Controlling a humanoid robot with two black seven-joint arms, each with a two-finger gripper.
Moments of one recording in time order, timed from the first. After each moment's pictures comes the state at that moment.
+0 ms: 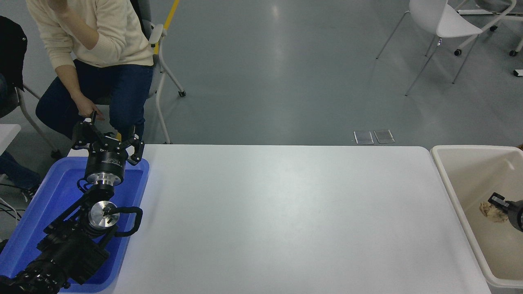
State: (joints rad) left arm -0.56 0.20 -1.04 -0.55 0.04 -0.40 -0.55; right arm 0.68 -0.52 -0.33 0.17 -0.54 0.13 0.06
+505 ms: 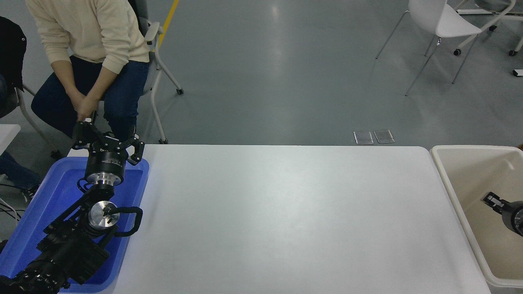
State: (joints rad) left arm -0.56 0.20 -1.04 -0.55 0.04 -0.40 -0.55; right arm 0.74 -0.51 -0.31 0.19 -0.51 0.13 0.06
